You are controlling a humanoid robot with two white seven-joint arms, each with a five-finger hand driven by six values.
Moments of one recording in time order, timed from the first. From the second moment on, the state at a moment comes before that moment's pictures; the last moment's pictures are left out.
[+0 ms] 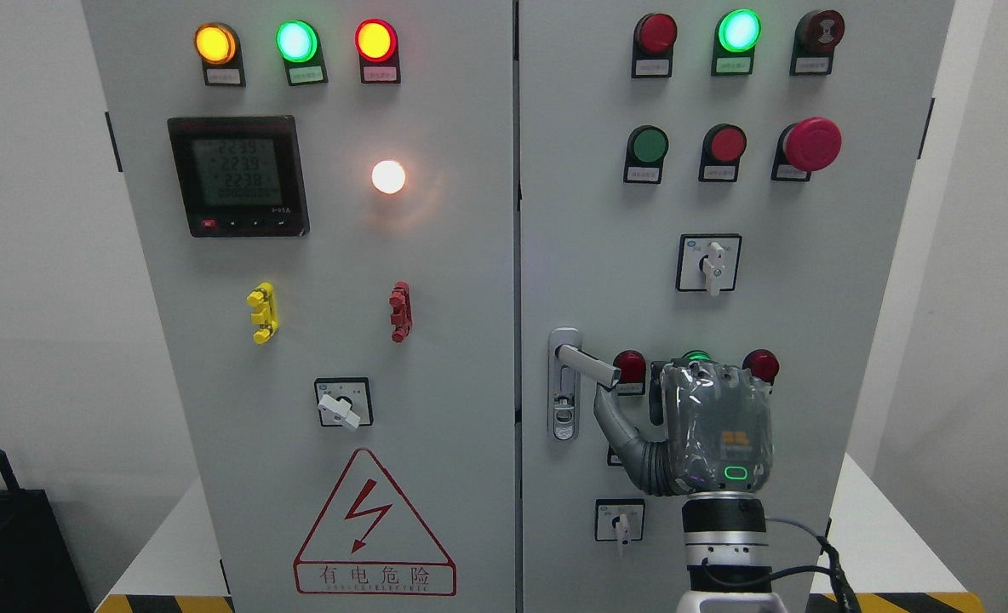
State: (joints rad) left arm -0.05 -0.04 0.00 0.00 0.12 -0.12 -0.14; right arm -0.51 0.13 0.17 -1.69 1.41 0.20 -0.18
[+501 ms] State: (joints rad) left arm -0.05 -0.04 0.00 0.00 0.12 -0.12 -0.14; right arm -0.52 0.12 0.17 -1.69 1.41 0.20 -0.18
